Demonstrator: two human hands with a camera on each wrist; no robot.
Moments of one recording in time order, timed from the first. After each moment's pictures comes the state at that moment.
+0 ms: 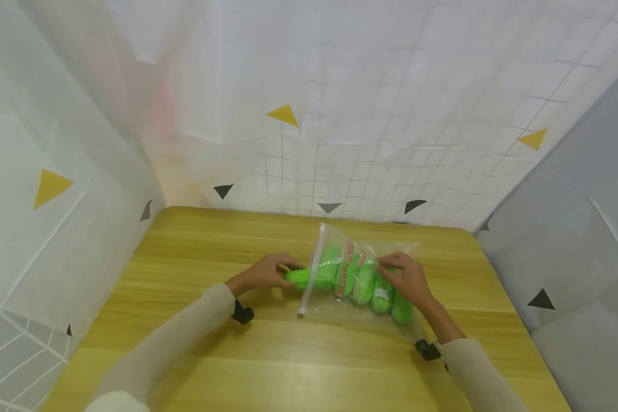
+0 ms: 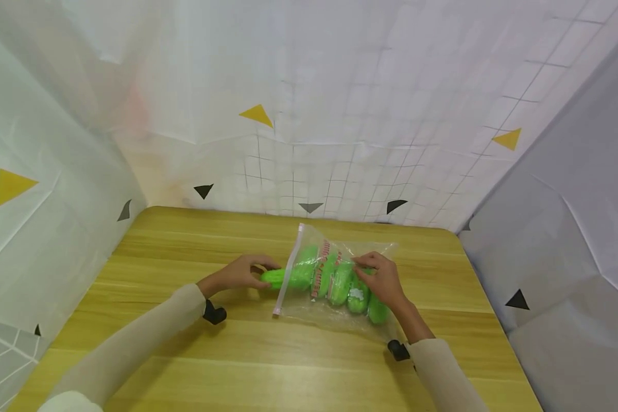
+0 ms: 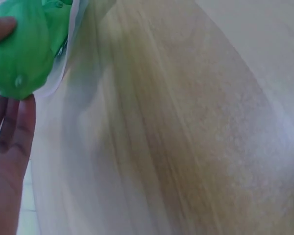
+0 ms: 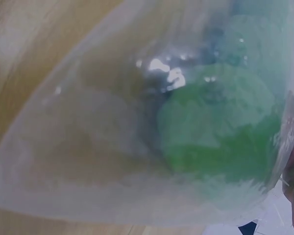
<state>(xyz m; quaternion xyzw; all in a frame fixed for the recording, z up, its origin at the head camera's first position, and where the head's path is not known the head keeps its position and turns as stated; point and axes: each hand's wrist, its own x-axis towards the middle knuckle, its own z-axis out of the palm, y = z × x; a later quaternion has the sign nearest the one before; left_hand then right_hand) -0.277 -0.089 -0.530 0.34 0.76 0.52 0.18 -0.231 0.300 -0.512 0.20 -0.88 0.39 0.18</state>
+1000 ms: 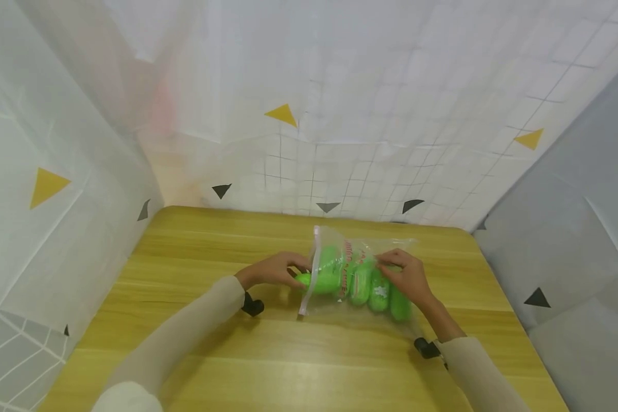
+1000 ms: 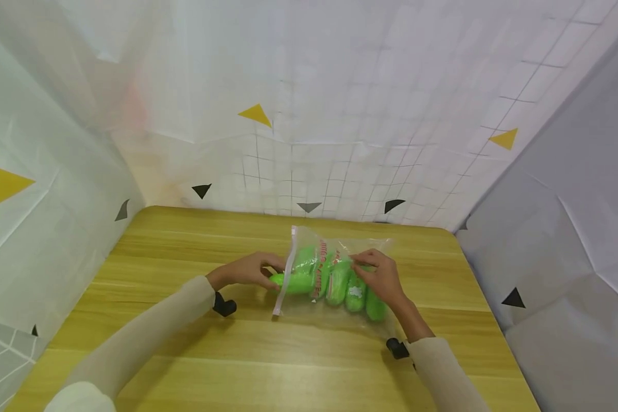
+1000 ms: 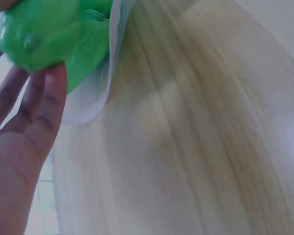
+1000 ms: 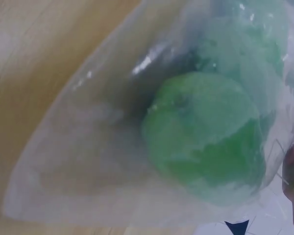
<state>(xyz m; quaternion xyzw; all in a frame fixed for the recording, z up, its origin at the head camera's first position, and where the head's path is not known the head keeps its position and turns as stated) -0.283 -0.066 -0.510 0.38 0.75 0.48 0.26 -0.231 0.299 -0.505 0.22 -0.87 0.39 0.20</state>
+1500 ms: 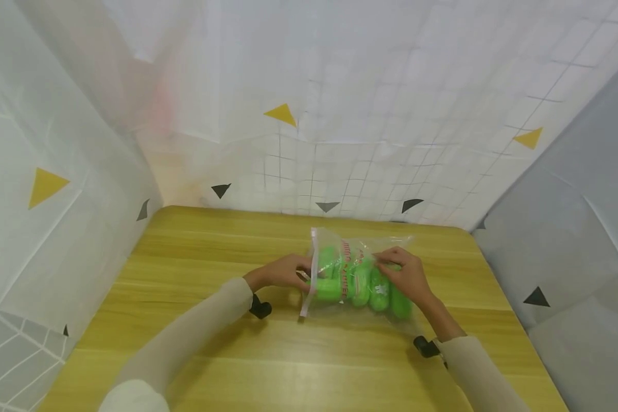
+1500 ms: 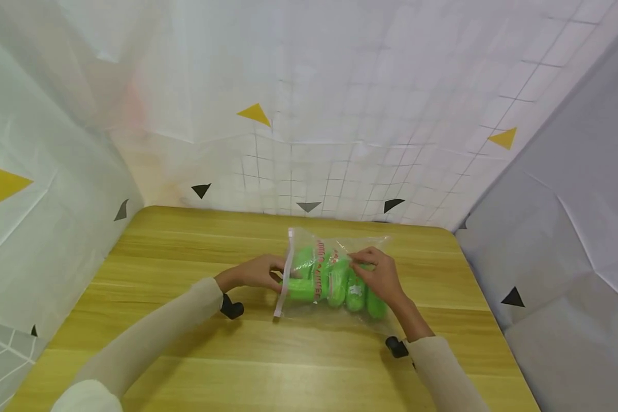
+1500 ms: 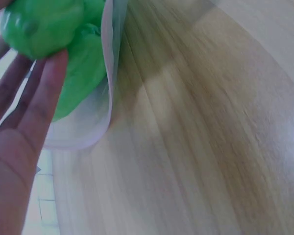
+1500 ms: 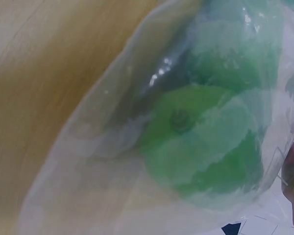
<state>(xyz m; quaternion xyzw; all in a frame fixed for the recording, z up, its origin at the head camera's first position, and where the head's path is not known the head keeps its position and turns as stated) -0.276 -0.046 -0.510 0.39 0.72 0.51 0.27 -0.230 0.295 -0.498 0.22 -0.87 0.39 0.20</state>
